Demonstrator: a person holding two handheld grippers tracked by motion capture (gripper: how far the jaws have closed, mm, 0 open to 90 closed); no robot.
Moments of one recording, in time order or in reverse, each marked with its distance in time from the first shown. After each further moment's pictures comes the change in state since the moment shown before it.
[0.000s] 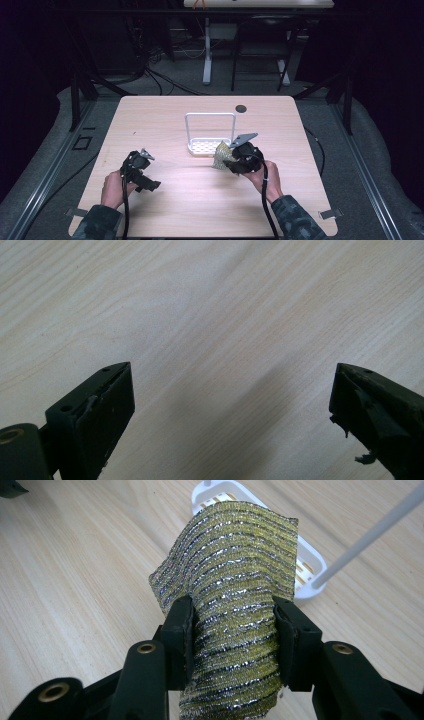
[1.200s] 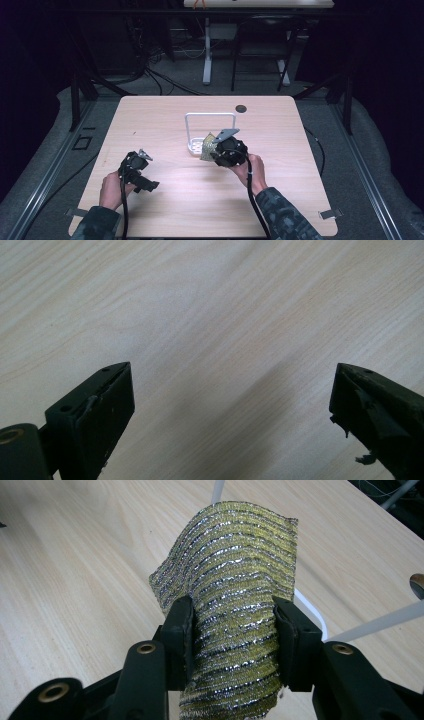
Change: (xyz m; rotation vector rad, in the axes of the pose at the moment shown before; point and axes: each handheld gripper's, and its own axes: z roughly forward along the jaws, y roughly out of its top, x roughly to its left) left arm 0.000 -0.005 -0.003 -0.003 0.014 -0.011; right arm 0.014 0.036 0.024 -0.045 -0.068 -0.069
